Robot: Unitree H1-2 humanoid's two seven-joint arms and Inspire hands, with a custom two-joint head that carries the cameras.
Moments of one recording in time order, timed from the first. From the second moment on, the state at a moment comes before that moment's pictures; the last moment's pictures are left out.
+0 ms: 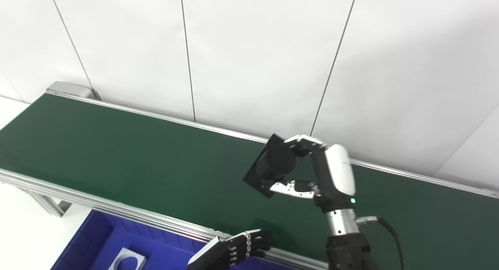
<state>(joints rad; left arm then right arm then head) 0.18 0.04 -0.30 0.16 -0.08 -0.32 -0.37 -0.26 -0.12 0.24 -0.09 -0.53 -0.15 -0.05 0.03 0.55</state>
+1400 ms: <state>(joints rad) 0.21 0.17 -0.22 0.02 -0.28 -0.28 -0.45 0.30 -0.03 -0.08 -0.72 -0.56 0.04 0.03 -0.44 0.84</state>
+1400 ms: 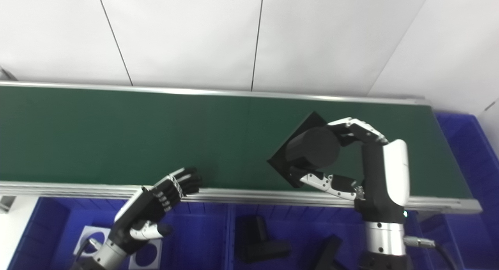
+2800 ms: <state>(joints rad) 0.20 0.22 -0.15 -0.06 -0.34 -0.17 -0.50 0.58 0.08 -0.15 -0.23 -0.46 -0.06 -0.29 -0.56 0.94</state>
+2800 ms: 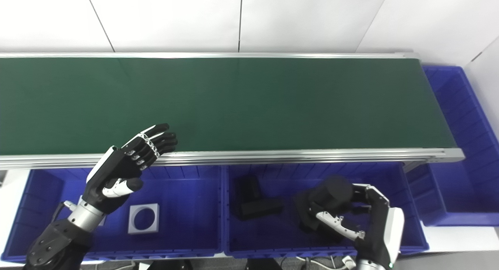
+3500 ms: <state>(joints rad) 0.21 0.22 -0.15 -0.08 -0.34 -0.17 -0.50 0.51 0.05 -0.12 -0.02 -0.45 -0.09 -0.36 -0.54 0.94</state>
